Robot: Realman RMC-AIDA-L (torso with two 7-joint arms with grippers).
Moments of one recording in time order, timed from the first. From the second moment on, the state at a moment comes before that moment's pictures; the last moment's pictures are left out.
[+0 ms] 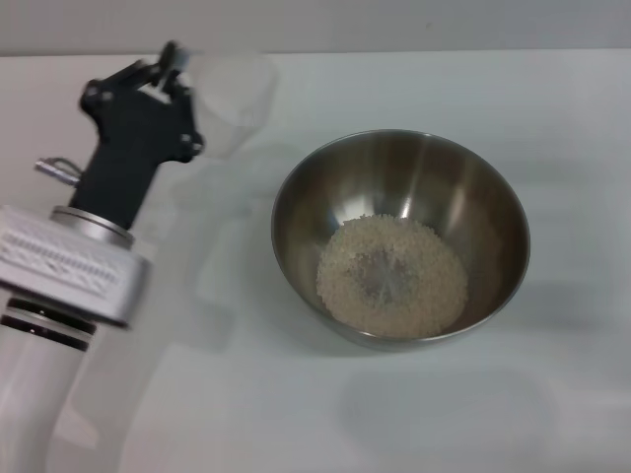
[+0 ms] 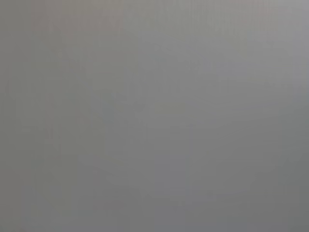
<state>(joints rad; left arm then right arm) -0.36 -2.08 -0.62 -0.55 2.24 1.27 0.69 0.41 2.07 -1.87 -0.17 0.73 -1.55 -0.04</state>
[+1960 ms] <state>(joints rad) -0.32 -2.07 -0.57 -0.44 2.03 1.01 0.09 0.44 2.07 -1.87 -0.17 0.73 -1.54 -0.03</state>
